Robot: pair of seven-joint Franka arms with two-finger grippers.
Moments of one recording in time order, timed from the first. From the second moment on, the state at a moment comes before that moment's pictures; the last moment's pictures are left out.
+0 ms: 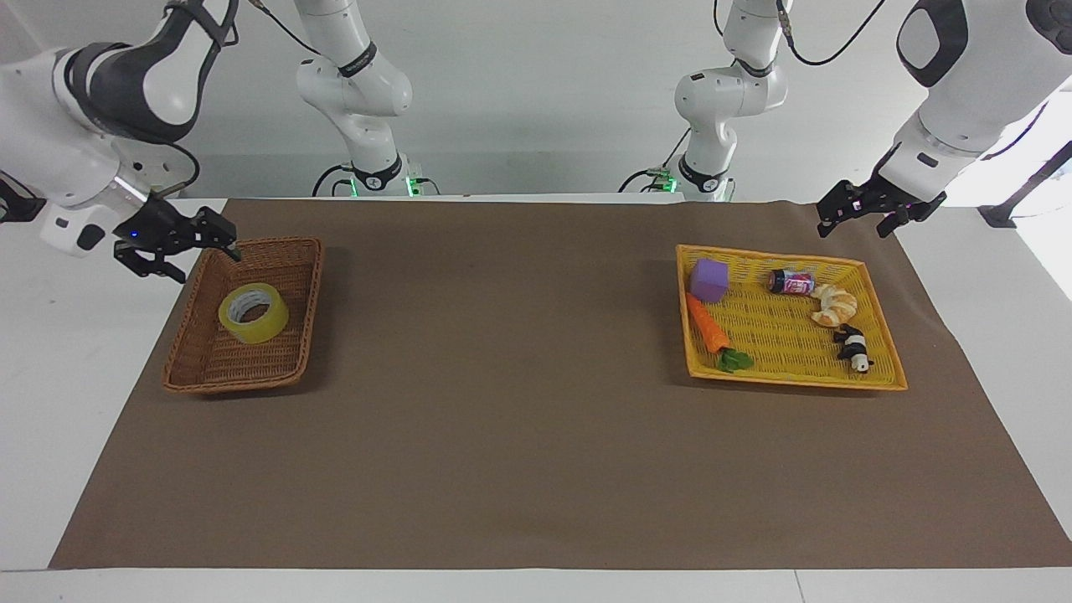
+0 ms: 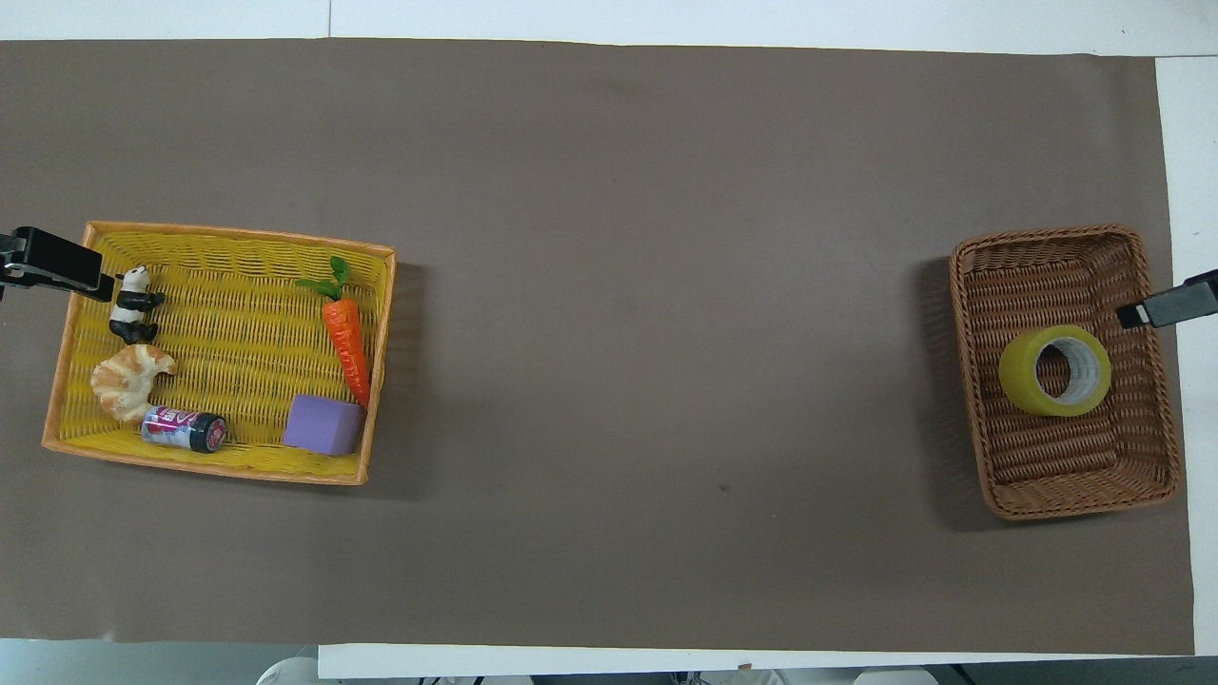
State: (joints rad) left arm 0.07 -0.02 -0.14 -1.62 -0.01 1.48 0.04; right arm -0.17 0.01 -0.09 -1.74 0.09 1.62 -0.53
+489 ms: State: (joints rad) left arm 0.07 -0.02 -0.14 -1.62 -0.01 1.48 0.04; right arm -0.08 -0.02 -0.08 -1.57 -0.01 1.43 -0.18
